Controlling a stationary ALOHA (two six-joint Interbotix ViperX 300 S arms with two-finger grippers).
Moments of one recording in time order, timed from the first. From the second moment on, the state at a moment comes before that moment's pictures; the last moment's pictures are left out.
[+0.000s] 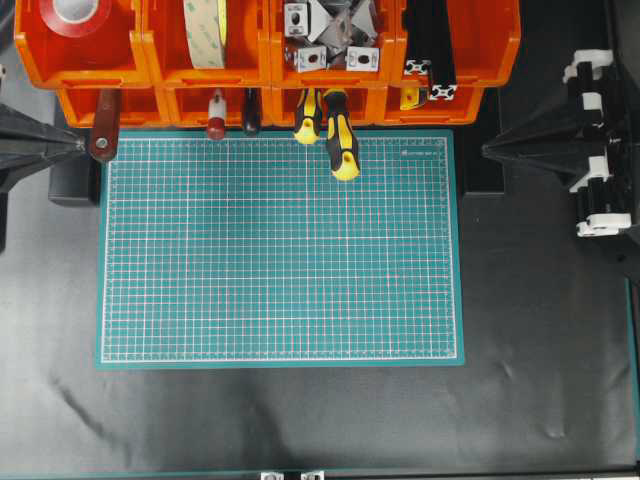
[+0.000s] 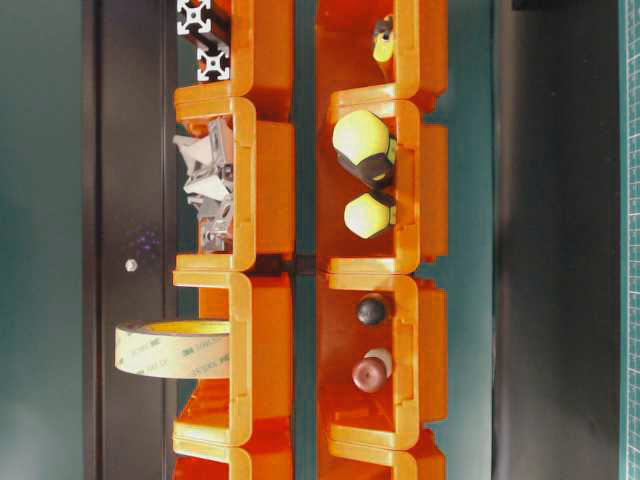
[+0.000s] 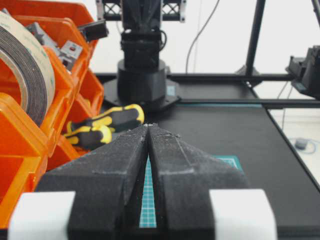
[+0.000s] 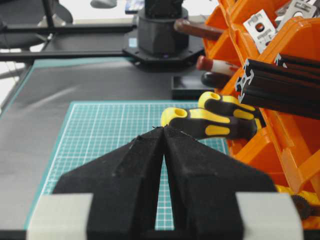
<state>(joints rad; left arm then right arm) 0.00 -0.97 1.17 0.00 -0.29 0.00 0.00 -0.97 1.19 0.00 -0.10 0.00</state>
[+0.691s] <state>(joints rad) 0.16 -0.75 0.56 0.05 0.30 -0.82 0.01 -0.97 1.19 0.02 -0.11 0.05</state>
